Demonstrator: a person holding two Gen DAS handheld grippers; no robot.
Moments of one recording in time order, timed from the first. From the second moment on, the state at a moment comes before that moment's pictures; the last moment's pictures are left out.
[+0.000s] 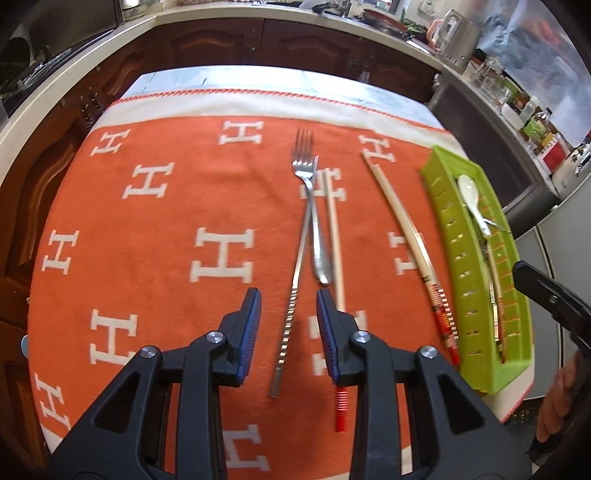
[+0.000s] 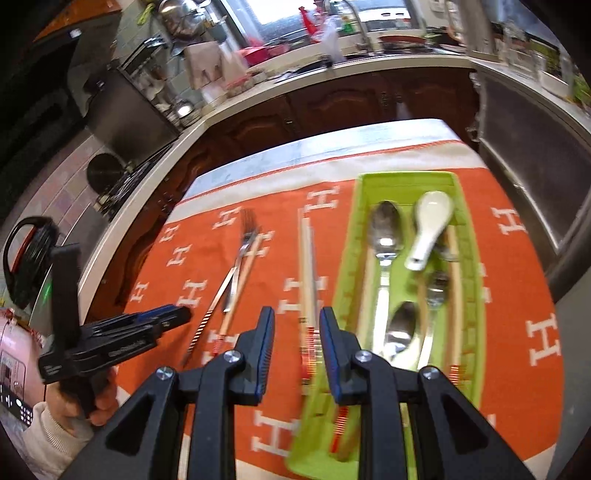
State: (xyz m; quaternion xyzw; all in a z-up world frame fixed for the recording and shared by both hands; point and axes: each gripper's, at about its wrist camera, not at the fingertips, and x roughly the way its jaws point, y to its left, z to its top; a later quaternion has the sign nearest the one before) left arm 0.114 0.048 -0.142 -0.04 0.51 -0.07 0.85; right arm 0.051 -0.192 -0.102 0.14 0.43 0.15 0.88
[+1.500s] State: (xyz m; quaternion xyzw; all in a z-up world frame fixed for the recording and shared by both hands) left arm 0.056 0.080 -0.134 -0.03 0.50 -0.07 0.86; right arm 0.093 -0.047 -0.169 0.00 0.52 0.12 0.85
